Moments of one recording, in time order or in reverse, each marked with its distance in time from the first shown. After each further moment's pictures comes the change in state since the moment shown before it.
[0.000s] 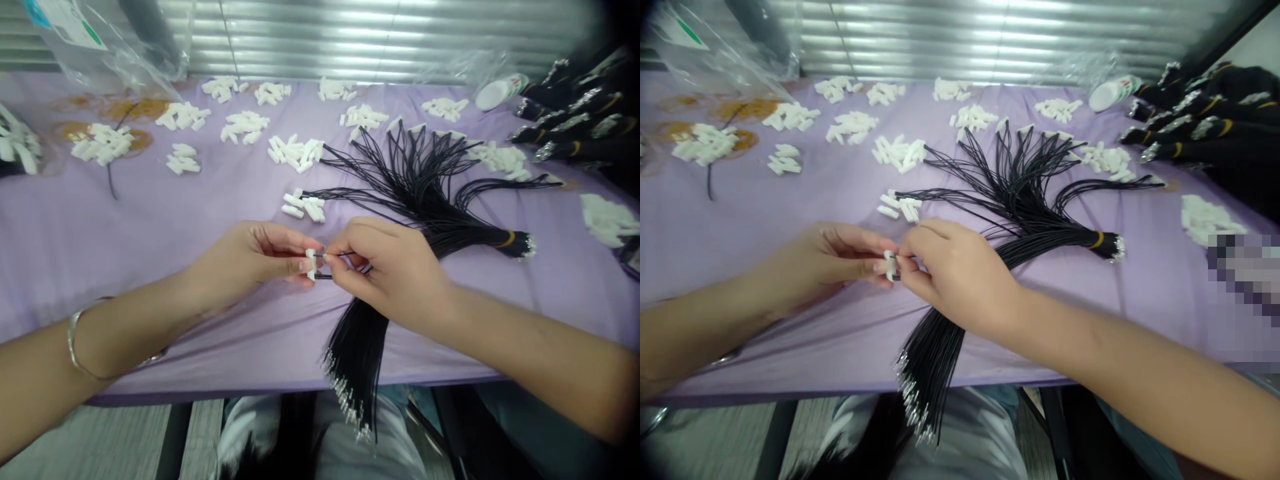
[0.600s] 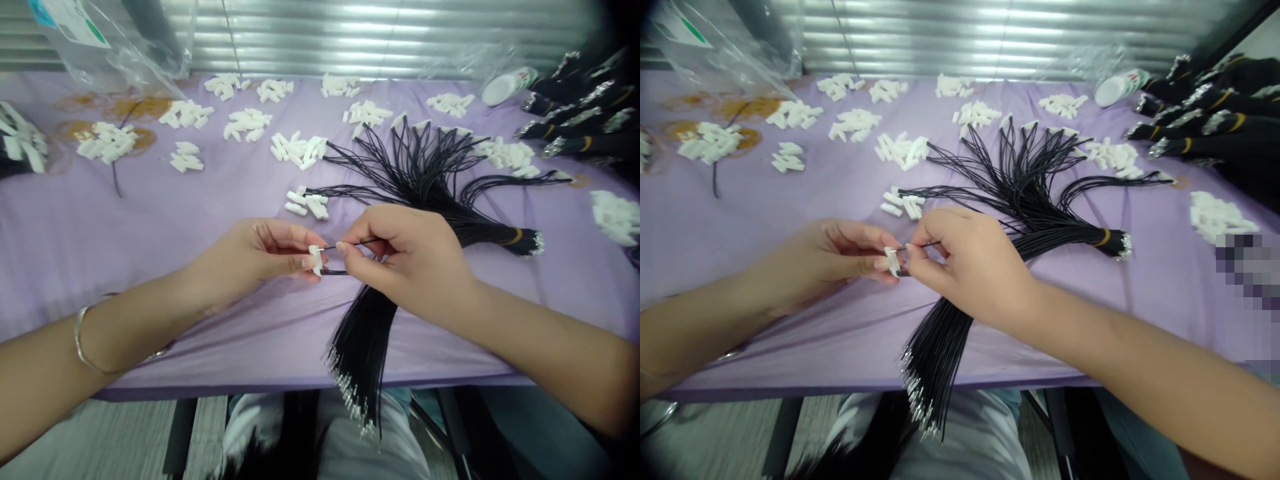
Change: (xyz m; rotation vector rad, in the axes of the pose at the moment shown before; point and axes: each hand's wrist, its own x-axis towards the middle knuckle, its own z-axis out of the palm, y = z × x) left_hand -0.001 -0.001 -0.002 0.017 -0.006 -0.002; right_hand 0.002 0.001 -0.010 0.054 -0.013 0.152
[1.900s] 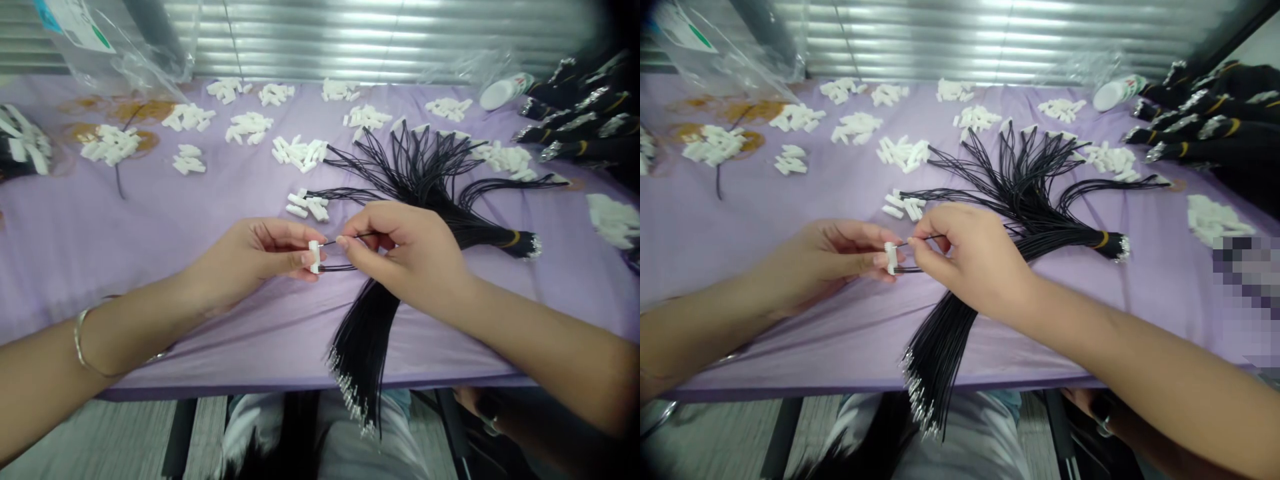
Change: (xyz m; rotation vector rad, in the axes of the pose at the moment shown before) left_hand -0.003 0.003 0.003 -0.016 0.040 0.045; right_hand 0.005 0.004 0.000 0.075 0.000 0.029
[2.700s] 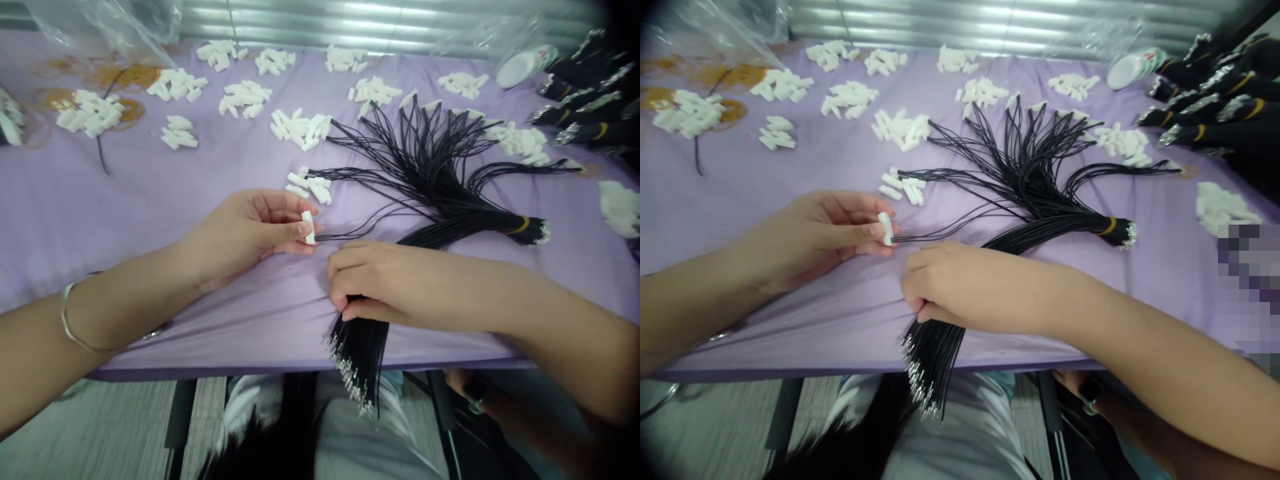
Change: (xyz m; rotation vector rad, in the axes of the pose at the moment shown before) left_hand 0.009 -0.002 -0.004 -0.081 0.065 -0.018; right_hand -0.005 -0.003 -0.004 0.057 -0.830 -0.296
